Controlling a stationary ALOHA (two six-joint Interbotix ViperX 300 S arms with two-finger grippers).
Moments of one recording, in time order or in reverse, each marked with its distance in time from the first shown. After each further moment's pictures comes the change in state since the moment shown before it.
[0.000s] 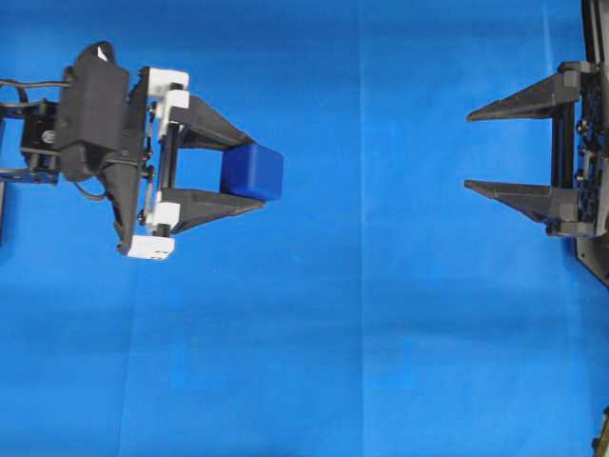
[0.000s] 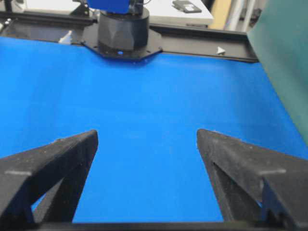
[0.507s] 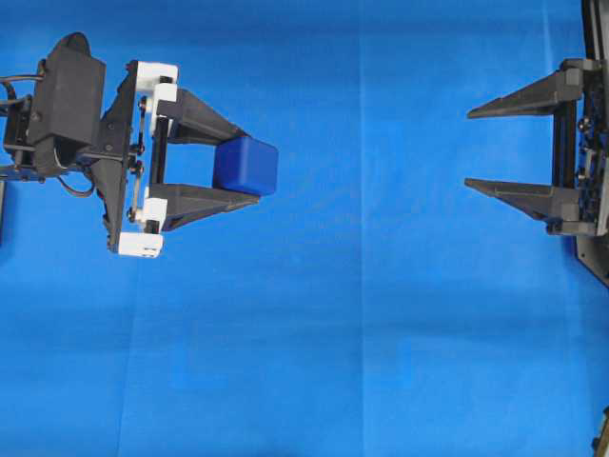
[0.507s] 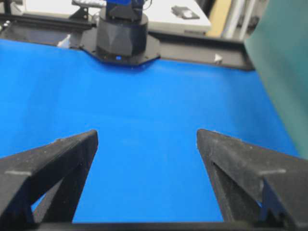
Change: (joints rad) left arm -0.002 -0.023 0.008 -0.002 -0.028 0.000; right arm 0.000 0.000 -0.023 -0.046 0.002 -0.025
